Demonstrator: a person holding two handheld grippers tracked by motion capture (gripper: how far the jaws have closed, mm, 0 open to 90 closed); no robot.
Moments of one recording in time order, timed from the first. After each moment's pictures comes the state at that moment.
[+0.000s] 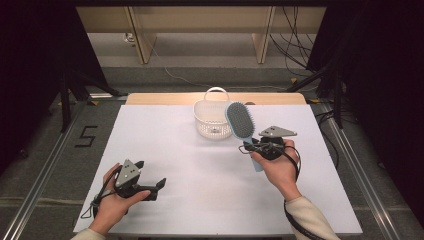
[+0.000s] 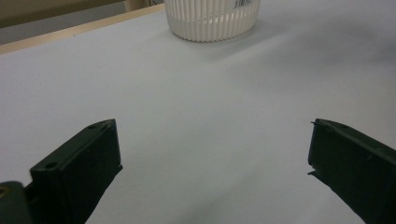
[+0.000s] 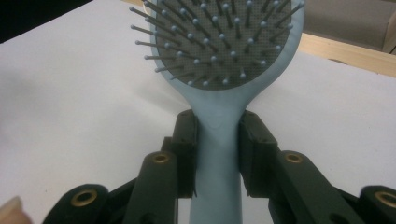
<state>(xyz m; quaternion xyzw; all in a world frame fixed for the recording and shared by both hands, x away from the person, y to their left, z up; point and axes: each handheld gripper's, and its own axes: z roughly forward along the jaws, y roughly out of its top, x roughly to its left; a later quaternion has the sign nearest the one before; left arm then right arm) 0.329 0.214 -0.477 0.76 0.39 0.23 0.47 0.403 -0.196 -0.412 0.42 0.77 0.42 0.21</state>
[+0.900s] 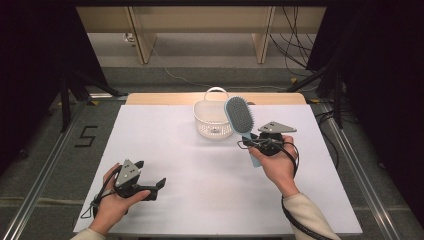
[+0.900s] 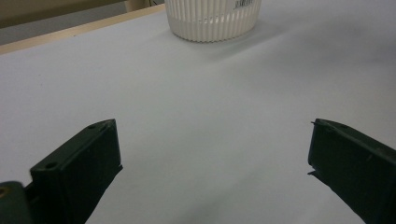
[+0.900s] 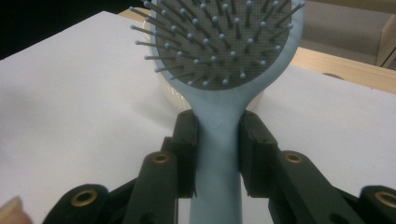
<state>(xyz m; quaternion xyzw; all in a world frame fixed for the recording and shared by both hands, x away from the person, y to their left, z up) 0.329 0.214 -0.477 0.76 0.39 0.23 0.47 0.409 -0.191 -0.404 0.43 0.76 0.43 0.22</state>
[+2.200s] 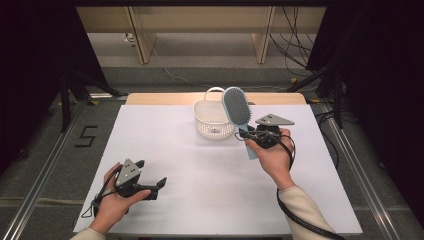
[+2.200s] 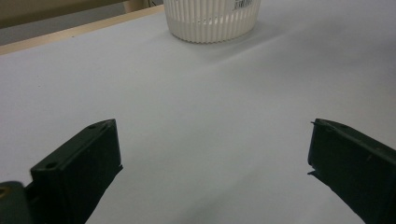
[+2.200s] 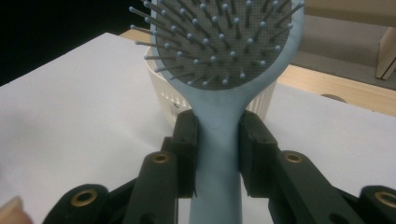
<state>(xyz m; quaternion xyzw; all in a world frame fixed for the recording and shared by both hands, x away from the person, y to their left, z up) 0.331 0.213 -0.478 0.75 0.39 0.23 0.47 0.423 -0.182 -0.392 0.43 0.75 0.45 0.22</state>
